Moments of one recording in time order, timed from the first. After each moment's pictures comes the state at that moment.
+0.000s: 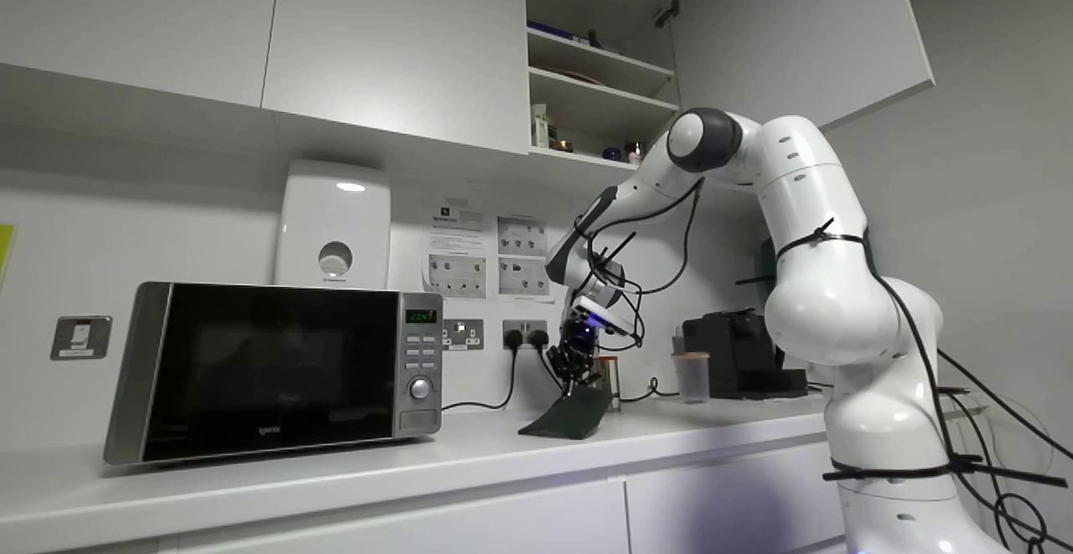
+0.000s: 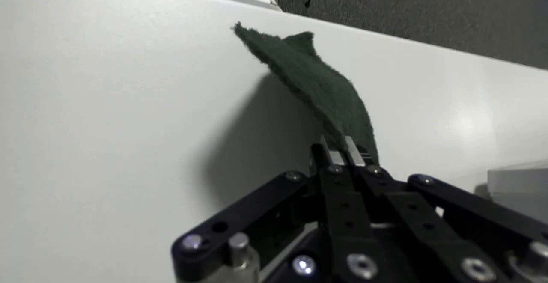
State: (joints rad) arm 0.04 0.16 0.06 -2.03 0.53 1.63 -0.14
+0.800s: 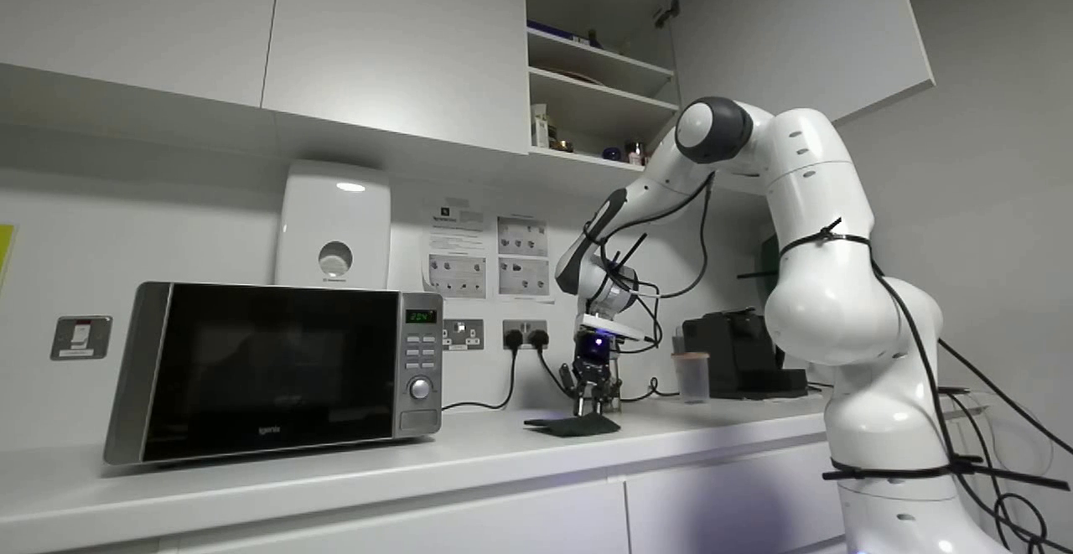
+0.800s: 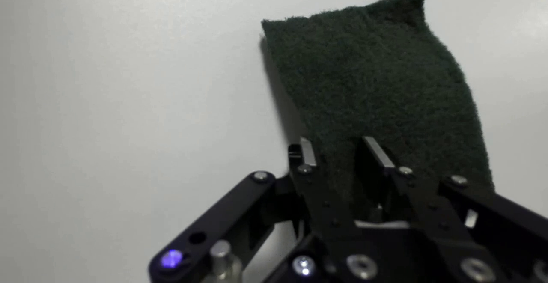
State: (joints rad) arm 0.04 0.09 0.04 -2.17 0.43 1.89 0.06
